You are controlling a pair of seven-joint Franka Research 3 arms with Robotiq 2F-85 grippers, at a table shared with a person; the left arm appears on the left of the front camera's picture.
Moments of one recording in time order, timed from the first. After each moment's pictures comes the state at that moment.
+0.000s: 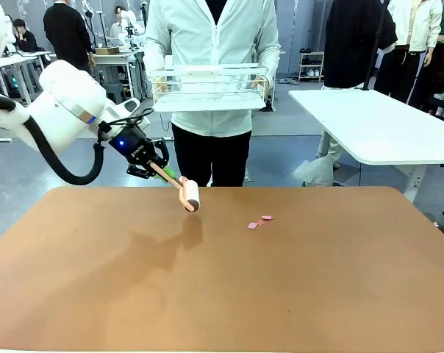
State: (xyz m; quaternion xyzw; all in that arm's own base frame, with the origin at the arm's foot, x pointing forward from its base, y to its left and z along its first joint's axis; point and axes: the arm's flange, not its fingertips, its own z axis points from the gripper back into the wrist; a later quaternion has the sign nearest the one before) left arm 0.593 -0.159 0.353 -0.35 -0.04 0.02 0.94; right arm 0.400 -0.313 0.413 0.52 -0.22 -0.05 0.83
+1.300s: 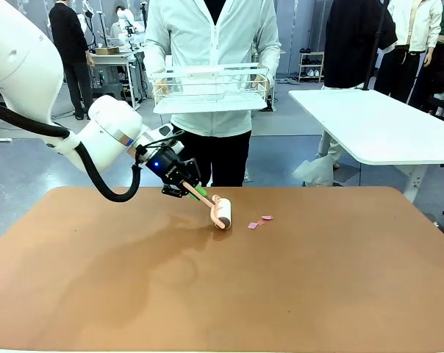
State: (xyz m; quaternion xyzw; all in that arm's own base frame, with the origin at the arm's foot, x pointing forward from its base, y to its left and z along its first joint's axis) left arm 0.624 -0.228 0.283 -0.39 0.03 -0.02 0.92; right arm 0.400 -0.313 0.413 0.52 -0.22 -0.05 0.83
